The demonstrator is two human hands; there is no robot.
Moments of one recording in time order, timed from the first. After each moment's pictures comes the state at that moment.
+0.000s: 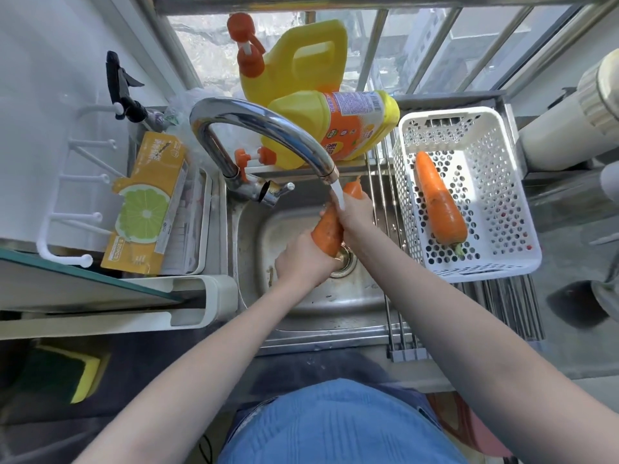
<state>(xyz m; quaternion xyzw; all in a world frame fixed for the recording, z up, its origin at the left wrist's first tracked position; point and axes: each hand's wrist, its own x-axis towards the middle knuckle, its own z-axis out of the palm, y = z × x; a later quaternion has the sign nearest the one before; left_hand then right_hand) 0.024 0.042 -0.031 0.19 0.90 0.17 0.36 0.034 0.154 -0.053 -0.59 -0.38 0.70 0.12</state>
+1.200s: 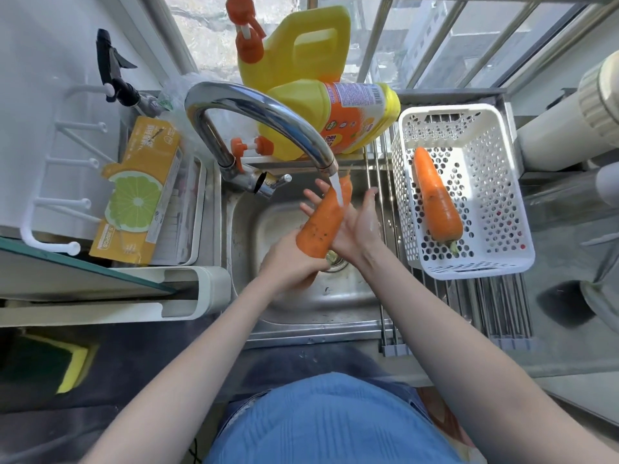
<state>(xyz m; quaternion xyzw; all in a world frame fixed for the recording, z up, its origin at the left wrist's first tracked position) 0.013 0.017 -0.035 0.16 0.82 0.31 0.46 0.065 0.147 -0.064 -0.37 -0.16 0.91 0.06</state>
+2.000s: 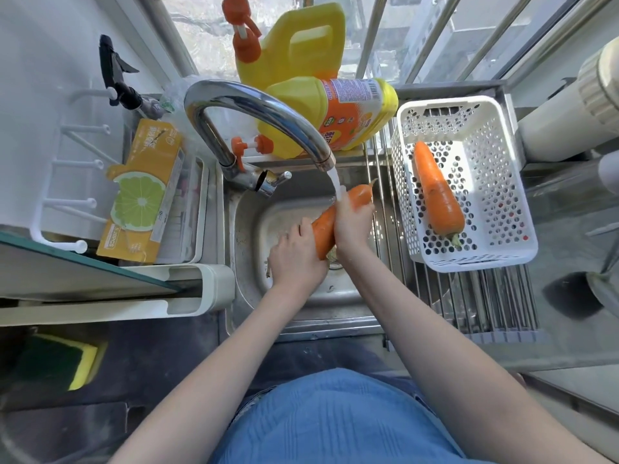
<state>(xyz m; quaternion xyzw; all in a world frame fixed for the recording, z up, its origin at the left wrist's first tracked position) 0.038 0.024 -0.050 0.32 0.92 0.11 0.18 0.057 0.126 -0.064 -0.62 -0.45 0.62 0.19</state>
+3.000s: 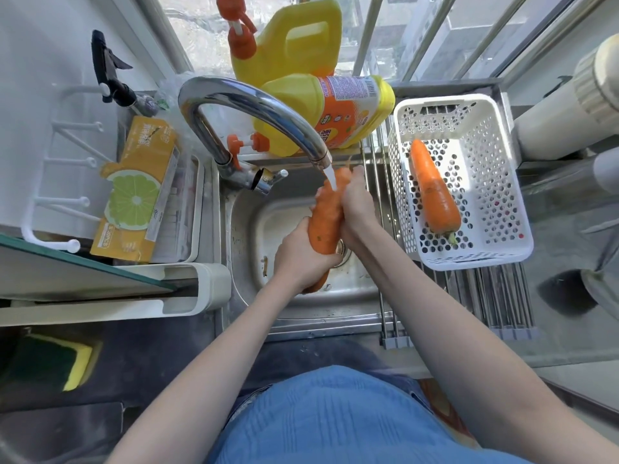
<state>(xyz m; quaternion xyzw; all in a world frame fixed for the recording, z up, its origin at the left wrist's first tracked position) 0.035 0.030 -0.034 0.17 0.82 0.37 0.41 0.052 0.148 -0.033 -0.50 -0.45 0.73 0.08</state>
